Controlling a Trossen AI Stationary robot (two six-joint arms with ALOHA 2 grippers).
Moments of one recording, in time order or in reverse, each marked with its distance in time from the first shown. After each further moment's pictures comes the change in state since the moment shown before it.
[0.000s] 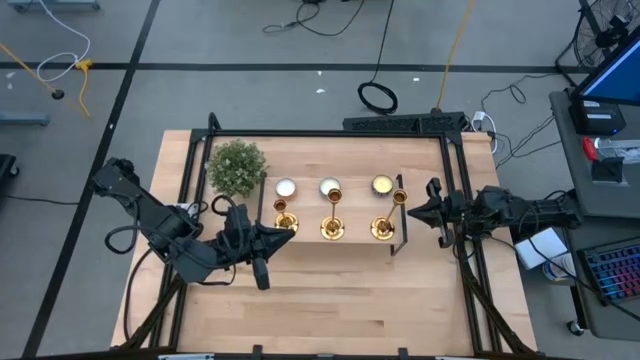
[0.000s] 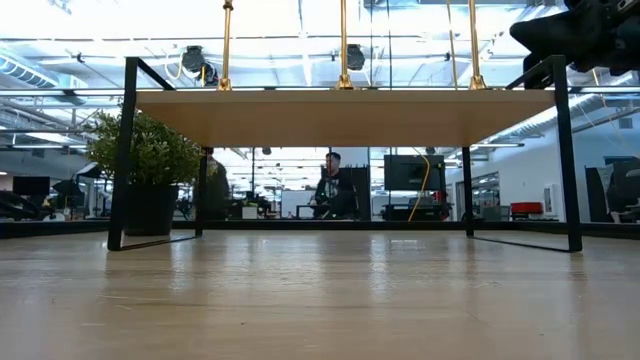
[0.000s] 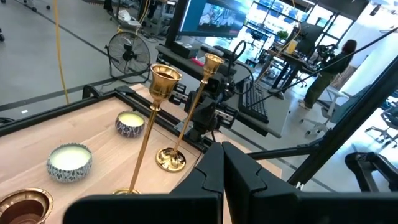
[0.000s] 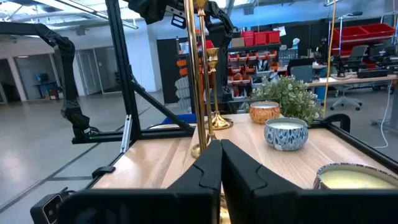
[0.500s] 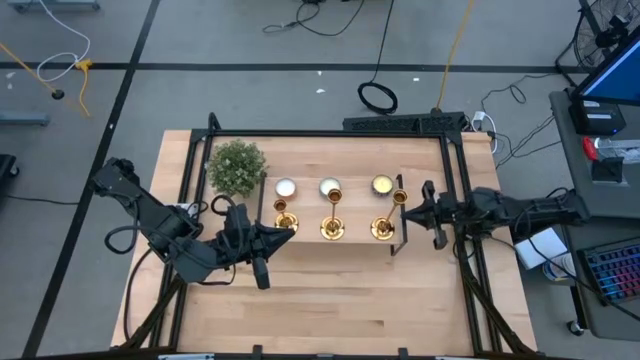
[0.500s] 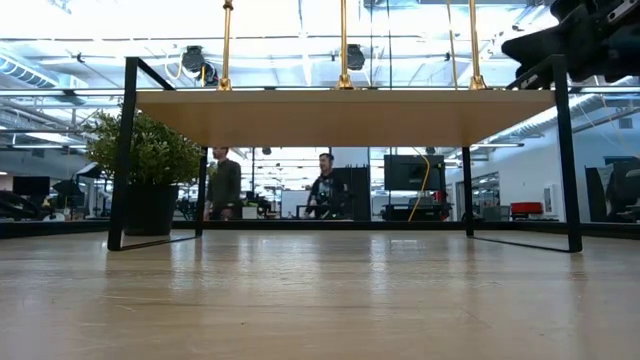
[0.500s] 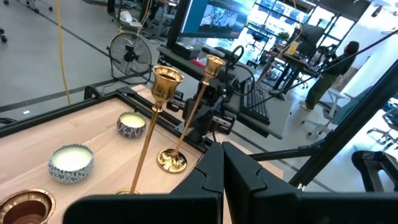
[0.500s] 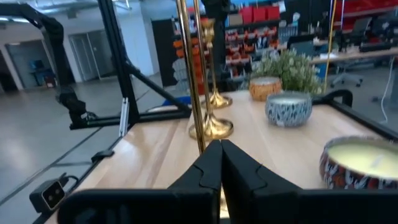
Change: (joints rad) left arm 0.000 0.000 0.000 0.002 -0.008 0.000; right arm 0.000 0.109 0.000 0.016 0.001 0.035
